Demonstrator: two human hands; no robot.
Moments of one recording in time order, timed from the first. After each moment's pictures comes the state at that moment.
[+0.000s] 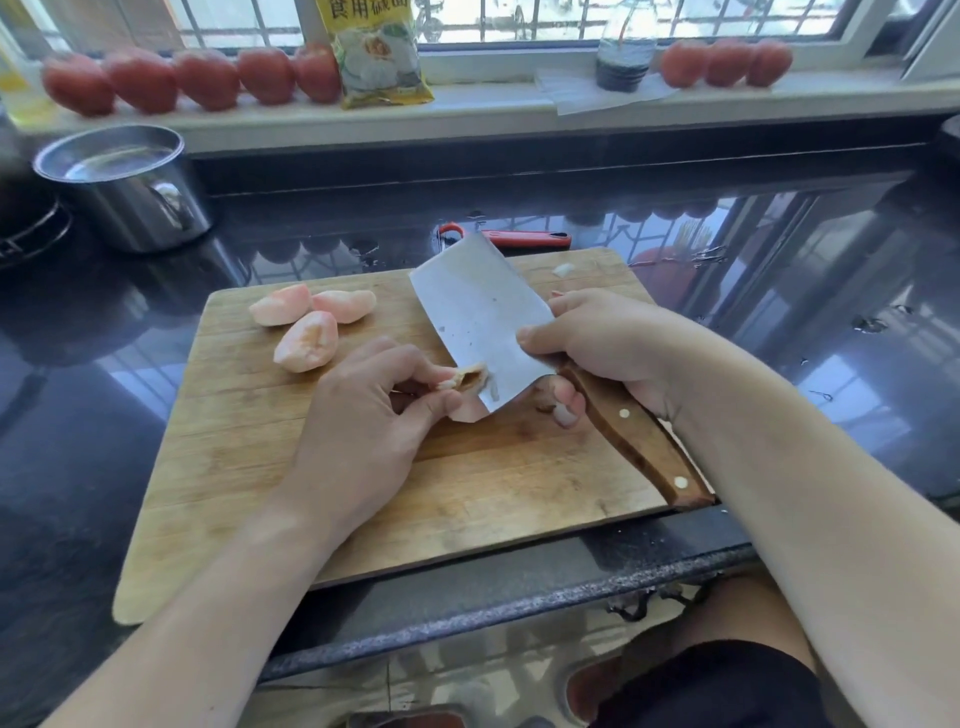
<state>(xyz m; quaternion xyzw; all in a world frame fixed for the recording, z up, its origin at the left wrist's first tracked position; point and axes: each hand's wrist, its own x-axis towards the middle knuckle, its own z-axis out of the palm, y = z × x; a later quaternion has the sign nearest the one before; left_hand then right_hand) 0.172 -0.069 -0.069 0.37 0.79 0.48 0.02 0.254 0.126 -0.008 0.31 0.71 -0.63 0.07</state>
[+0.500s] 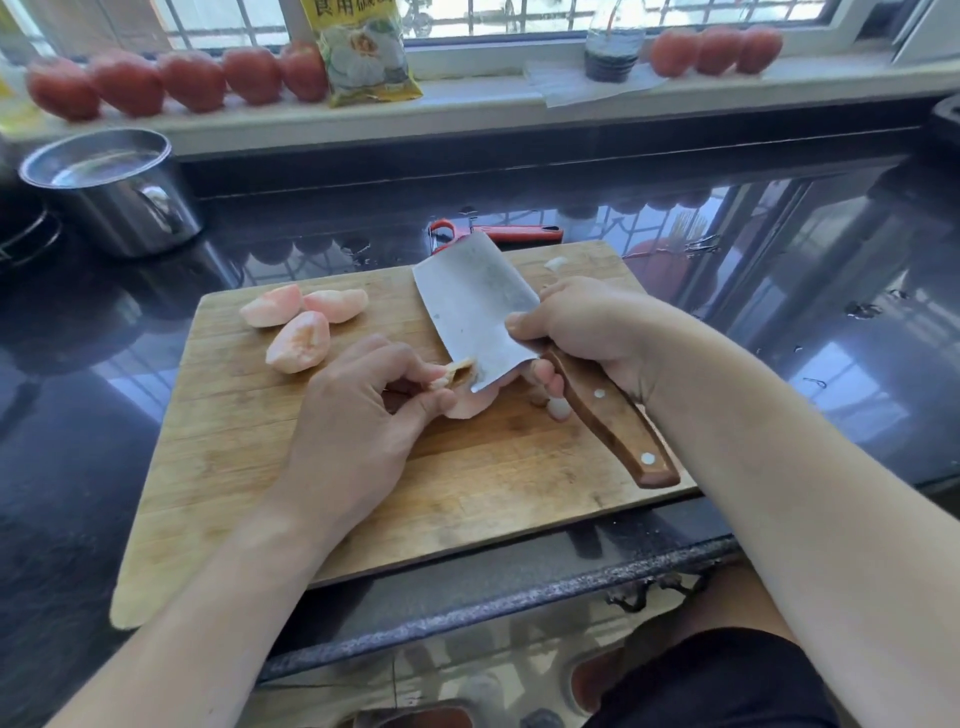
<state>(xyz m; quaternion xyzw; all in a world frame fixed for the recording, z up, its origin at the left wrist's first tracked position) 0.173 -0.068 -0.068 0.38 0.80 0.47 -0.01 0.243 0.128 -0.010 0.36 0.70 -0.61 0.08</state>
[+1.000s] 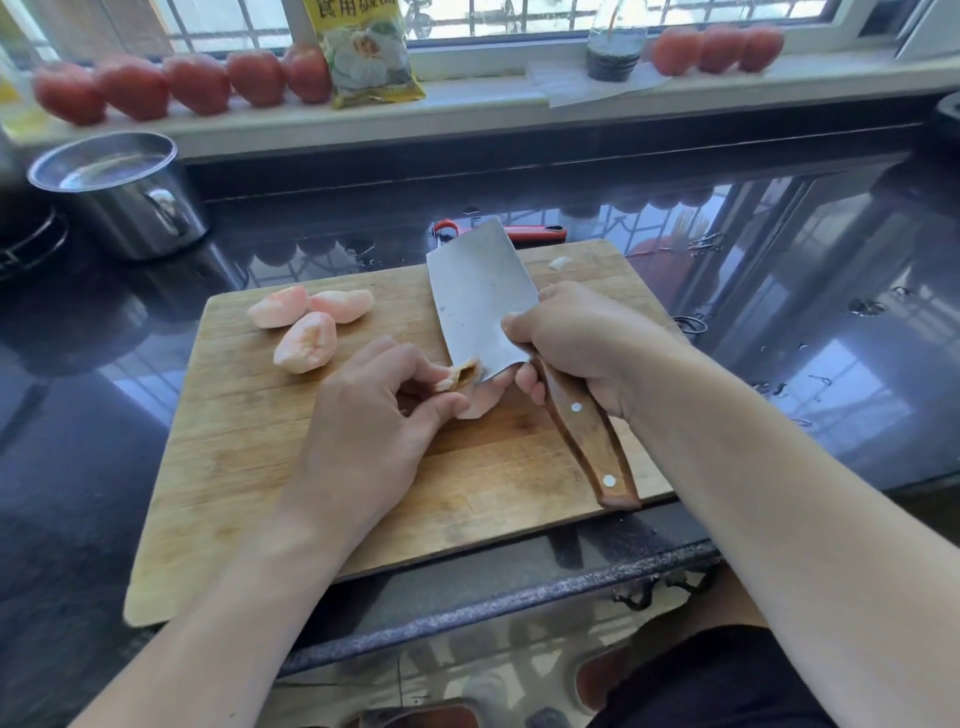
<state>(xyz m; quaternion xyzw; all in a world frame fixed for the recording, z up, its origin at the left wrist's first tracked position) 0.173 -0.068 -0.074 0.39 0.80 0.45 -0.04 0.236 0.112 -0.019 0.36 0.71 -0.60 0.00</state>
